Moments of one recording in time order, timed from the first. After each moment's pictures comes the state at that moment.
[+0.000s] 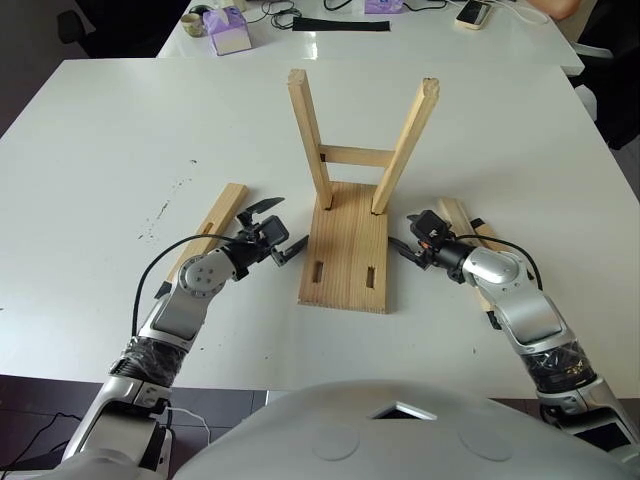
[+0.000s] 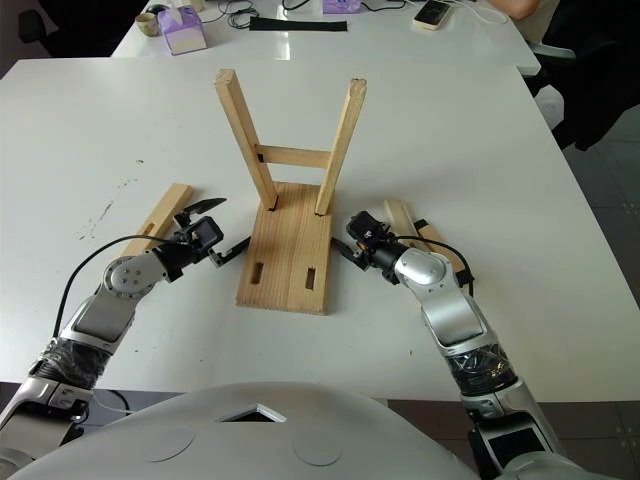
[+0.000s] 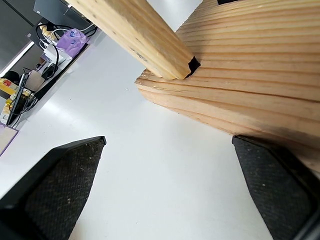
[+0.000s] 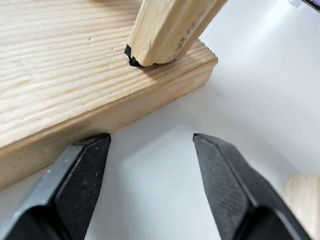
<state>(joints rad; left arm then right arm) 0.01 0.56 -0.26 0.08 0.10 -0.17 -0.50 0.01 -0.45 0.31 -0.20 -0.01 0.46 0.51</state>
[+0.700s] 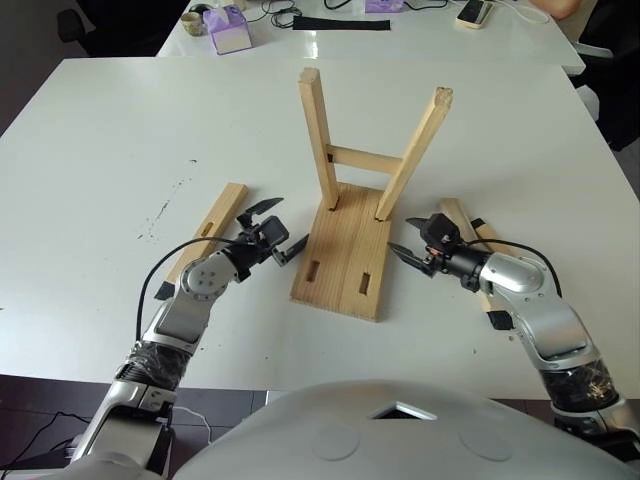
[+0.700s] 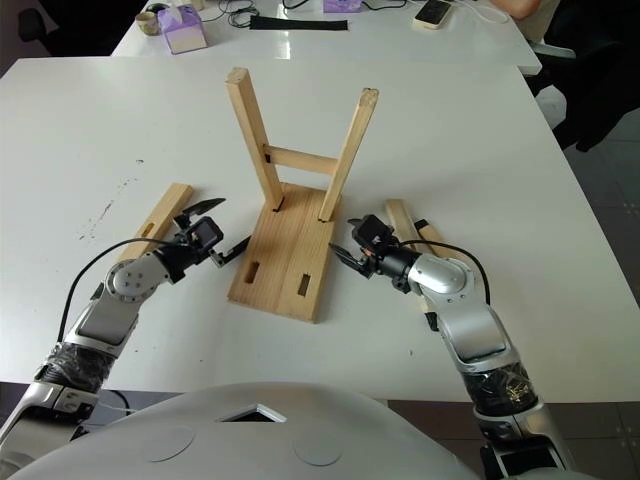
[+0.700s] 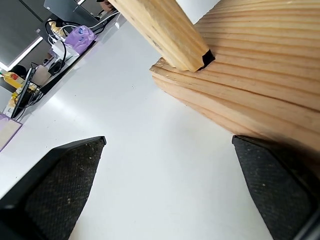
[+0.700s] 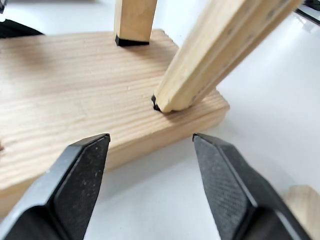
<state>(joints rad) 0.06 0.53 -0.23 0.04 0.09 -0.16 -0.50 0.10 -0.50 0.19 -0.37 0.10 0.46 0.63</state>
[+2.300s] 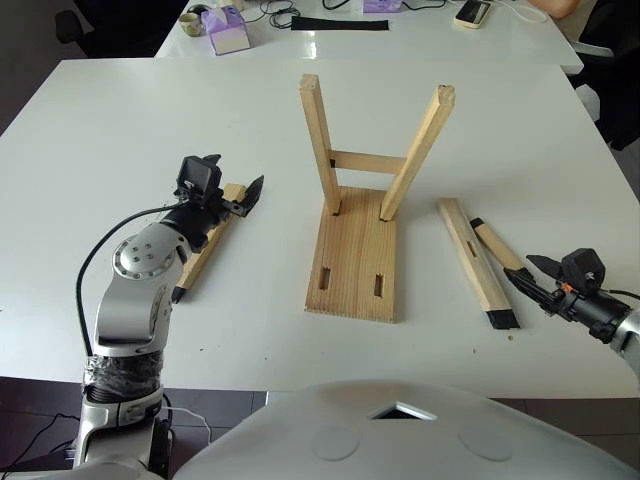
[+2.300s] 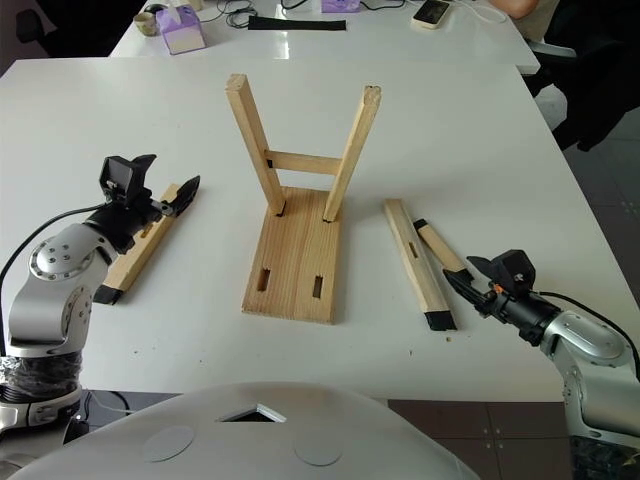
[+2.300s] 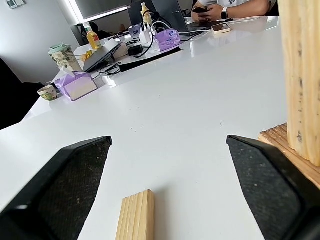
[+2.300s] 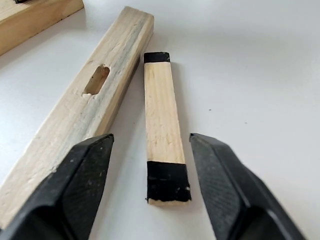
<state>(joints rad) 0.05 0.48 0.11 -0.37 -0.23 0.44 -0.40 0.48 -0.64 -0.34 -0.24 0.31 0.37 0.79</state>
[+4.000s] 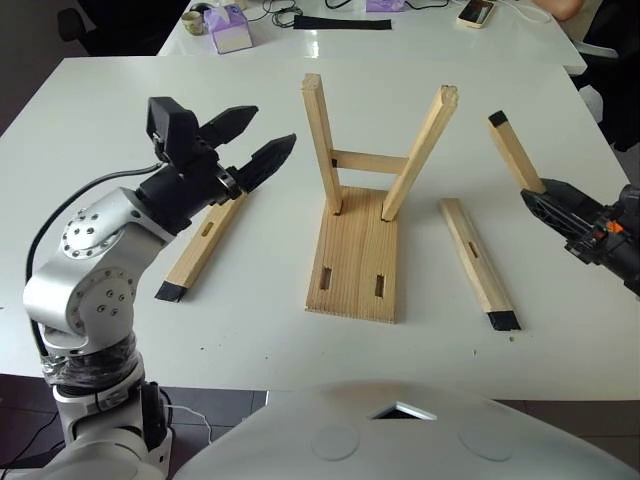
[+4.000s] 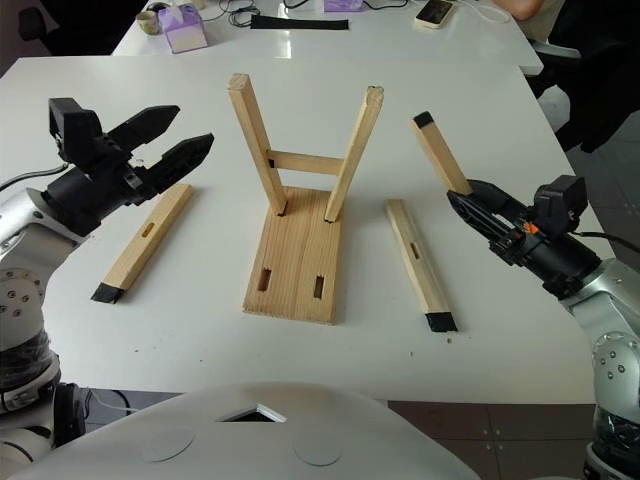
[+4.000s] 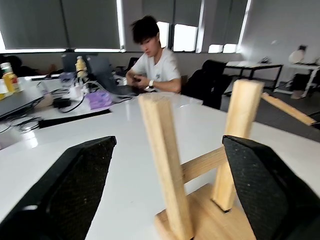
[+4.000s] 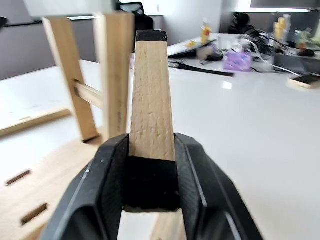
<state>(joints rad) -0.11 0.54 0.33 -0.64 -1.00 0.77 -0.54 0.32 -0.73 -0.54 -0.53 0.93 0.57 0.78</state>
